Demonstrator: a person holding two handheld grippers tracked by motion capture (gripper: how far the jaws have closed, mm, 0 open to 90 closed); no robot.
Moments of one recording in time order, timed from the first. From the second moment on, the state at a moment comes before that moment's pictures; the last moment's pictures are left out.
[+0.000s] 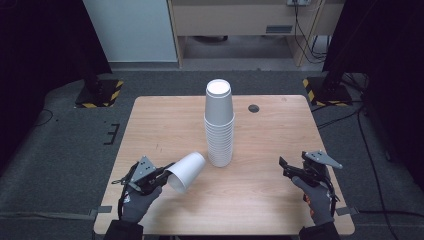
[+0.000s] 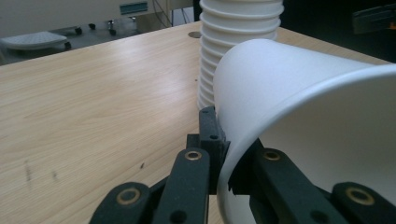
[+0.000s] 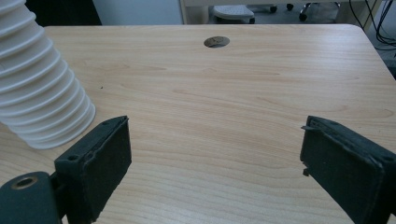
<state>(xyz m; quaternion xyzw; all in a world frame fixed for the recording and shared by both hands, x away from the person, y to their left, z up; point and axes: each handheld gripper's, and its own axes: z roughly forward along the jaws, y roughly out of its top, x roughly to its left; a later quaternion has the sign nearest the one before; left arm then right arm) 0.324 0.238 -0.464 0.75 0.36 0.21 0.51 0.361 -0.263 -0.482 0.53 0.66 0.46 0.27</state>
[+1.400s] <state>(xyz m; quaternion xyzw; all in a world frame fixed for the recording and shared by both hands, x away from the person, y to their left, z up) 0.348 0.317 -0.436 0.79 0.50 0.17 0.31 0.374 -0.262 -0.535 0.53 0.75 0.32 0.23</state>
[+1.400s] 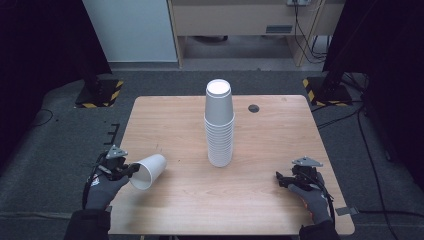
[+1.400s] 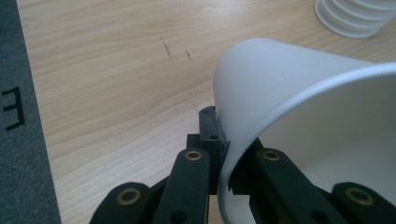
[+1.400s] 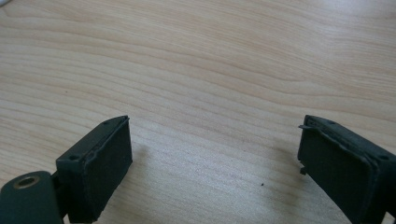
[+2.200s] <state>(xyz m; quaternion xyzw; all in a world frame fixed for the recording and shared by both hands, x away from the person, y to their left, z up) 0.371 0.322 -0.409 0.83 0.53 0.09 0.16 0.374 -0.264 -0.539 0.53 0.75 0.32 0.22</state>
